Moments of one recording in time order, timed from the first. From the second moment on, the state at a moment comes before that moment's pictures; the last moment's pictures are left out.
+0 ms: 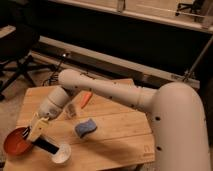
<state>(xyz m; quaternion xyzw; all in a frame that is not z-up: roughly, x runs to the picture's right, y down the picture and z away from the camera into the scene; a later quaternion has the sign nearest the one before) -0.298 0.161 0.569 -0.57 -0.45 0.02 0.69</state>
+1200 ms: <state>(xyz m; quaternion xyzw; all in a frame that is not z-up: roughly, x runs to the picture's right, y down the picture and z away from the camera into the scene) -0.254 0.173 0.561 -0.55 -0.51 -0.01 0.66</state>
